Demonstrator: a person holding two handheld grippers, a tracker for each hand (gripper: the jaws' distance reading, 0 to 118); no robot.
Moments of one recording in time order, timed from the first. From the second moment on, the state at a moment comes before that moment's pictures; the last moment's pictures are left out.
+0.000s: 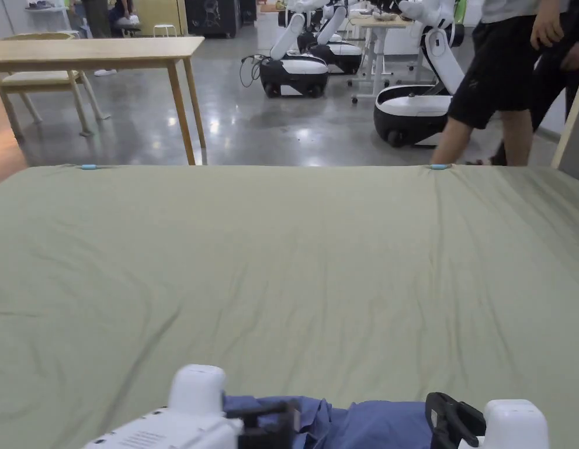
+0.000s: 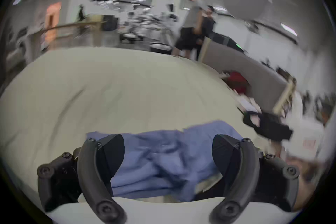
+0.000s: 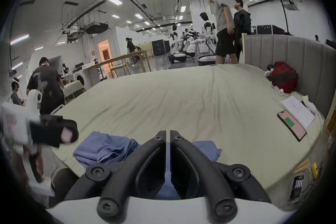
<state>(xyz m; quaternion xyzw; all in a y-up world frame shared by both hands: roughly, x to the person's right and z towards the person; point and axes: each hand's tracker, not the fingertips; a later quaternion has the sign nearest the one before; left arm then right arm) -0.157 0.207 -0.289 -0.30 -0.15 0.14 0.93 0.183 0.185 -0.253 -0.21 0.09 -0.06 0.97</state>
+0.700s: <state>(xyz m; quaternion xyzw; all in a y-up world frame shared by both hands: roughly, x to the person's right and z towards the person) -0.141 0.160 -0.292 -0.35 -0.25 0.26 0.86 0.185 0.178 -0.256 -0.22 0.09 -0.08 0.97</state>
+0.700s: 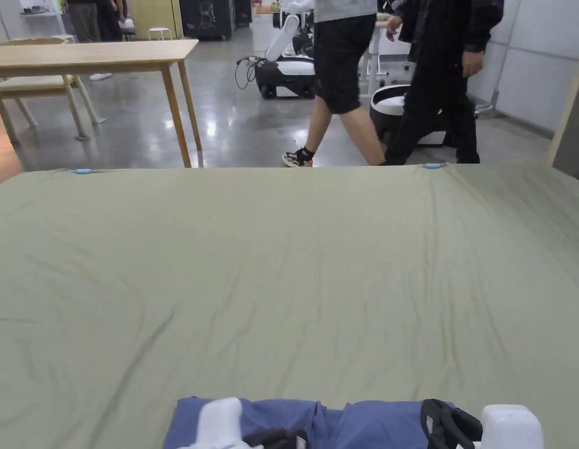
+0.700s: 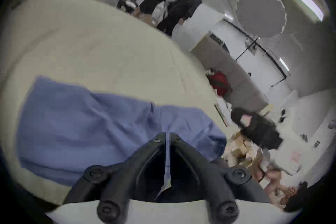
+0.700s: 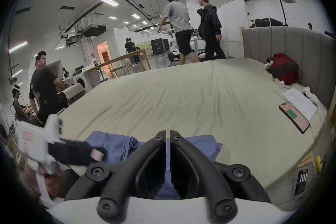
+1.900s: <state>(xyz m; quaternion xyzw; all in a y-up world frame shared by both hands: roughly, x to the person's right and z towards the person) -0.311 0.083 -0.292 -0.27 -0.11 0.56 0.77 0.127 0.190 -0.267 -0.23 0.11 -0.04 0.97</state>
